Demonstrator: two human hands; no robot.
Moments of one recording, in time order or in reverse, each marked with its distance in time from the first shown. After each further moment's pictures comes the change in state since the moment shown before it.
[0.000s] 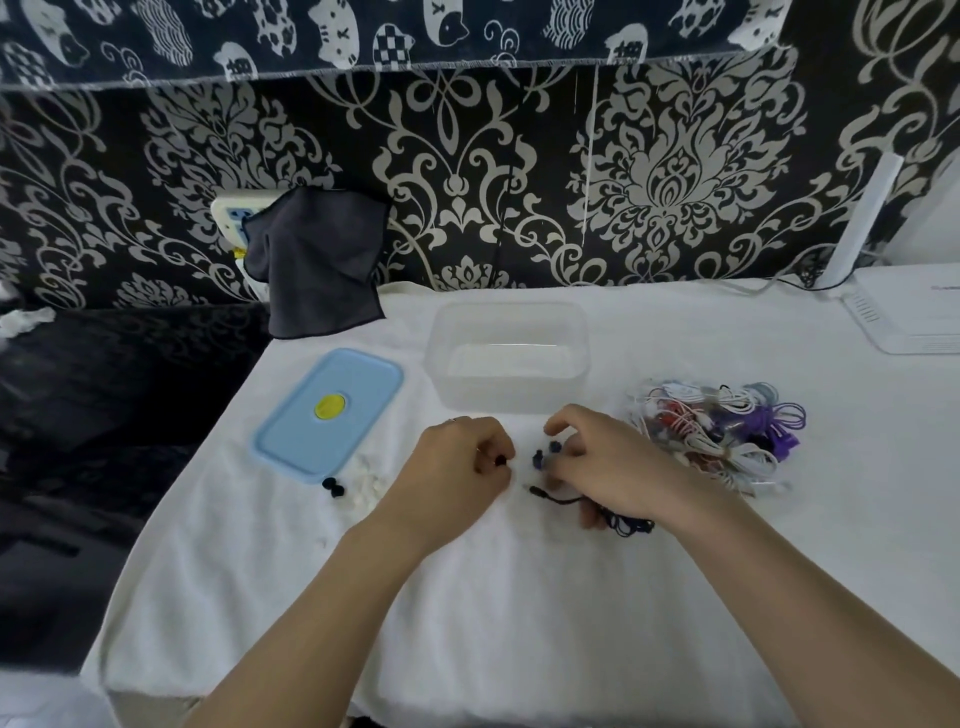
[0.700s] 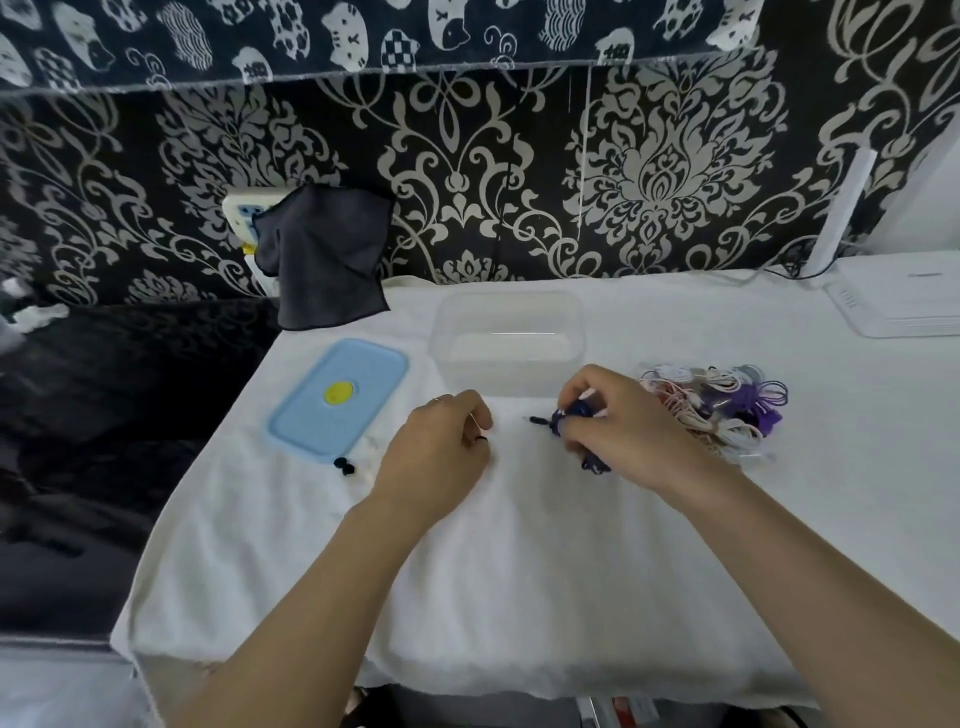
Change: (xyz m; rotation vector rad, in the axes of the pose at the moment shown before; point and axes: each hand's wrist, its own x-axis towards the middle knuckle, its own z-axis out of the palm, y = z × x) left_hand -0.009 -0.013 -0.003 0.067 0.124 0.012; right_hand -0.020 -0.005 -0.005 0.153 0.273 -0.082
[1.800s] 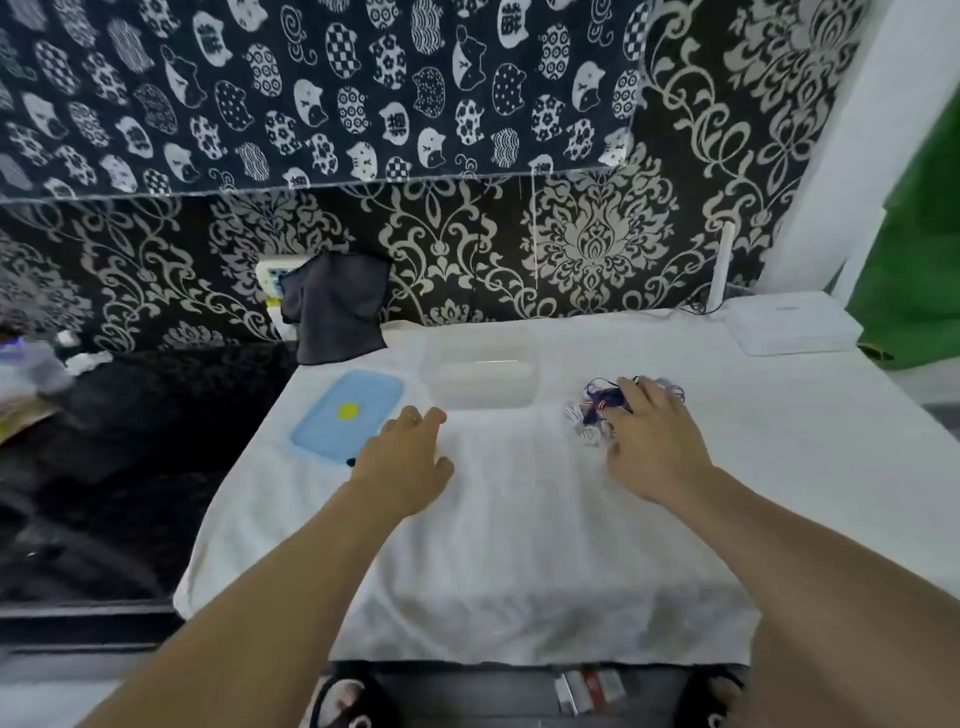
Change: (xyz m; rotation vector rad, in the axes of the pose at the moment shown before) left_hand -0.049 0.028 -0.042 0.451 -0.151 -0.047; right_hand -0.050 0.053 -0.052 -1.061 0.217 -0.184
